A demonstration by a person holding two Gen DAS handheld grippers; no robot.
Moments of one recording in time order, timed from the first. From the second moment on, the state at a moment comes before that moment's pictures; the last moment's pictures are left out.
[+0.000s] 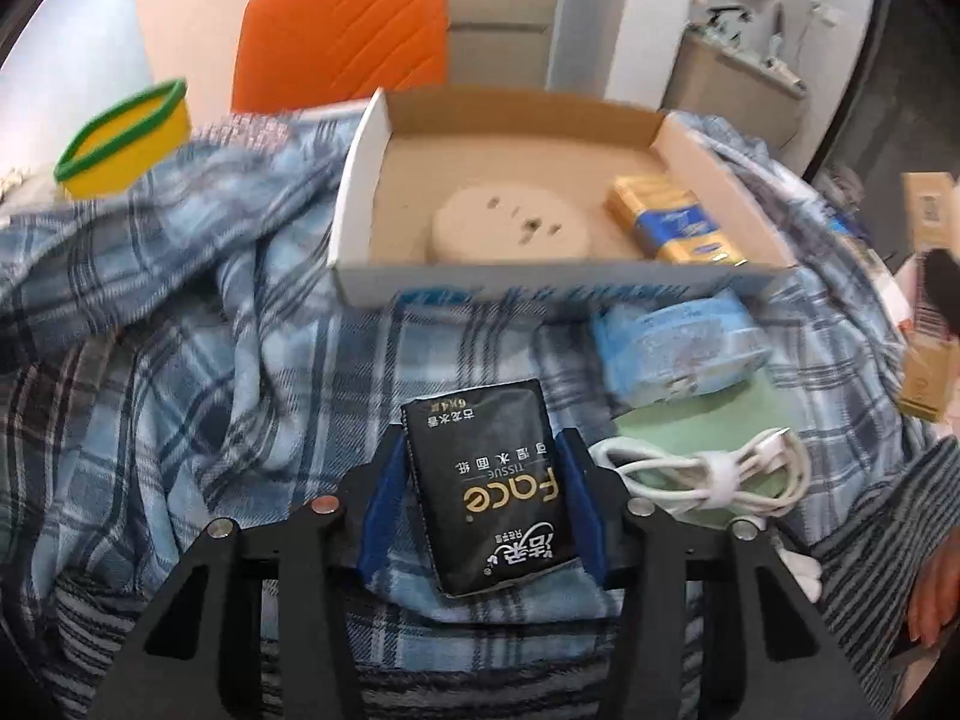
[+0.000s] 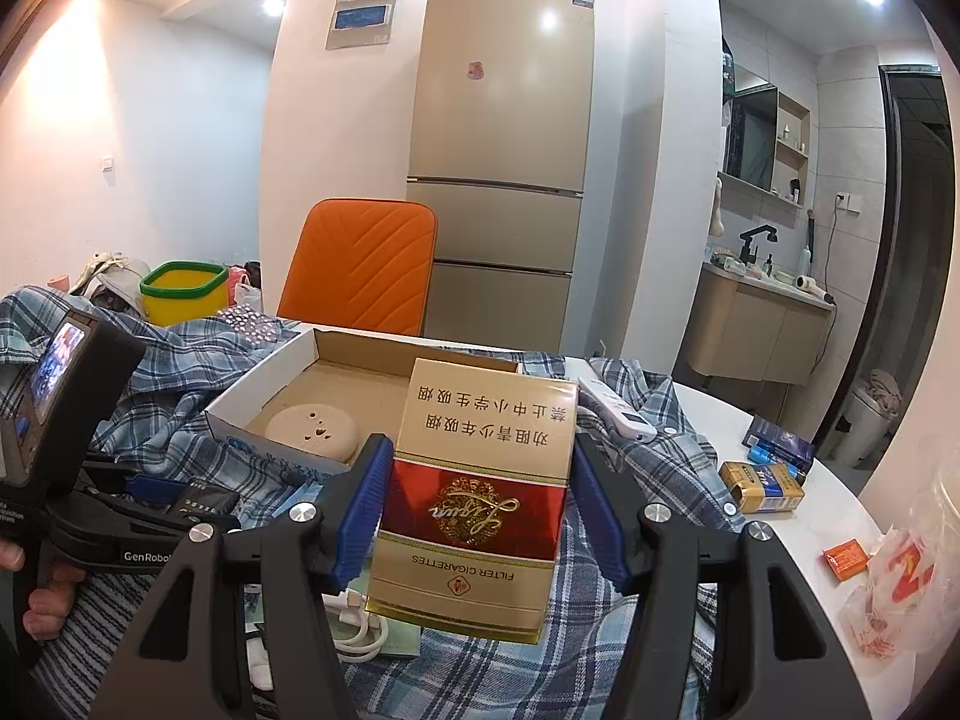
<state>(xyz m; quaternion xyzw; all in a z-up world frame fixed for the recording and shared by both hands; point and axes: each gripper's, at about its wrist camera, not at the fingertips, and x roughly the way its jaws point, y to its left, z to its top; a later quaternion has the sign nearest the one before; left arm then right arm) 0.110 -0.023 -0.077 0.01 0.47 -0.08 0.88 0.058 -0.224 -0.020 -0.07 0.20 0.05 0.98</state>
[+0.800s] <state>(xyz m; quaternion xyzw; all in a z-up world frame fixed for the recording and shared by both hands) -0.009 -0.020 0.017 0.03 0.04 -0.11 0.99 0.025 -0.235 -0.005 -0.05 0.12 0.04 0.99</state>
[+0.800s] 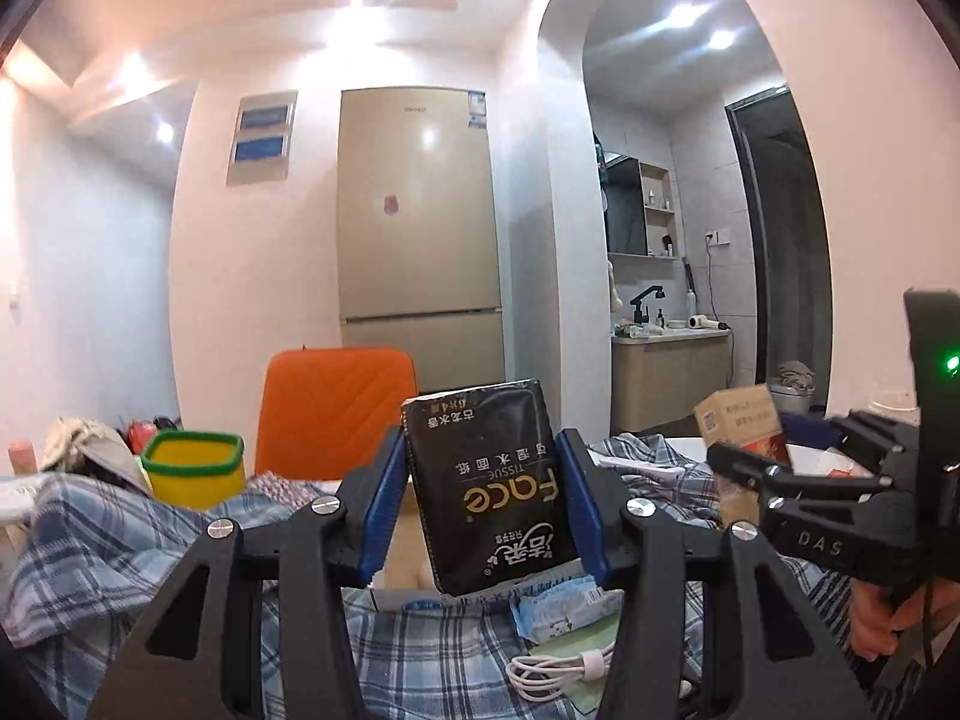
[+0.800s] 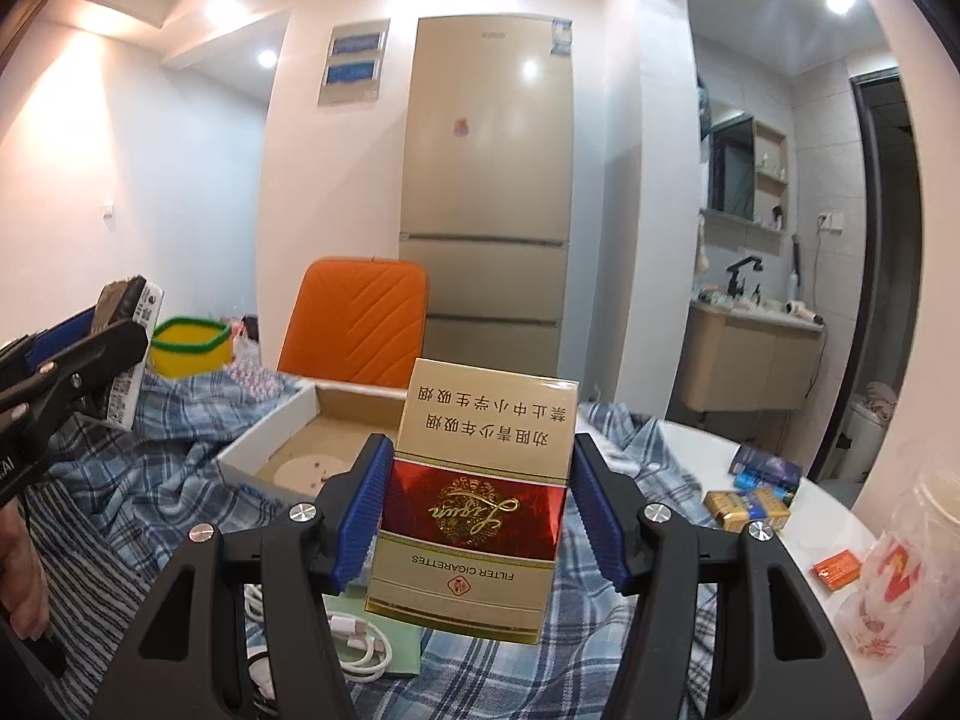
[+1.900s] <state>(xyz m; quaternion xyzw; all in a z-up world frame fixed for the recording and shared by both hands) 0.155 -0.021 0.032 0.02 0.18 -0.09 0.98 0.185 -0.183 0.015 -0.07 0.18 0.05 0.98</state>
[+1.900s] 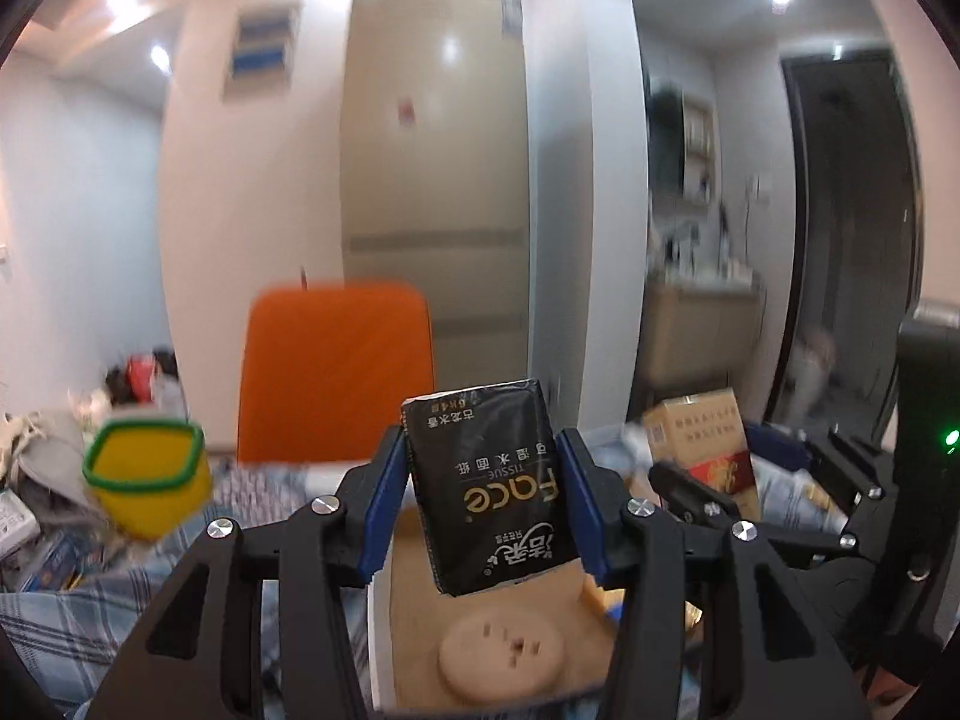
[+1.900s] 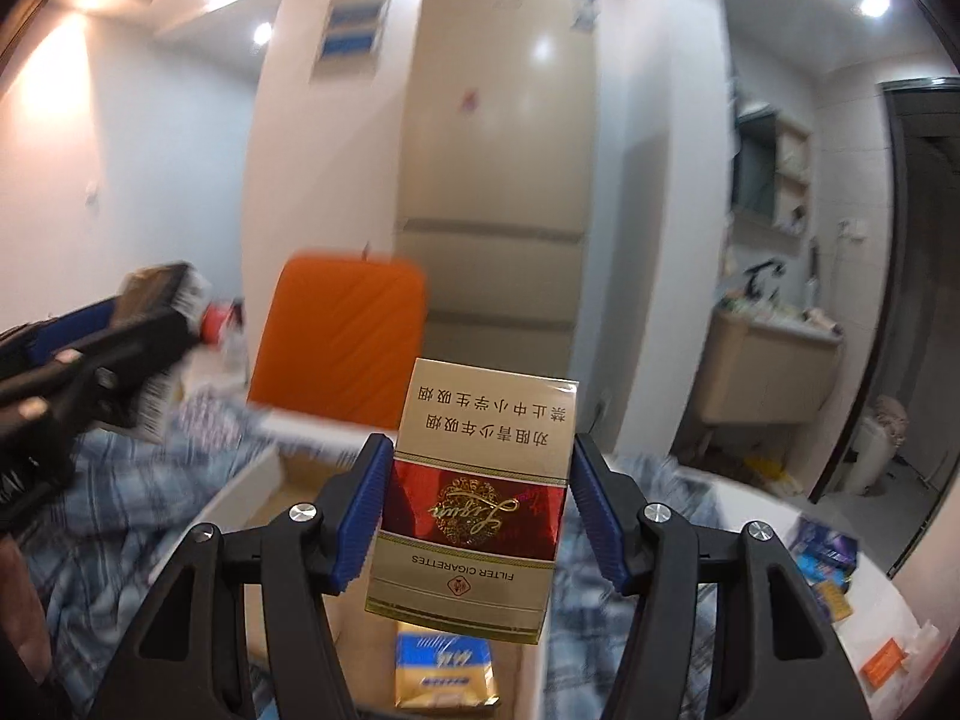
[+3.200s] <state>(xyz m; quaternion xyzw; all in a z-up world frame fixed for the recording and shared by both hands) 0.193 -0.019 -0.020 0.01 0.35 -0.09 0.93 0.237 -0.202 -0.048 -0.05 0.38 0.04 0.92</state>
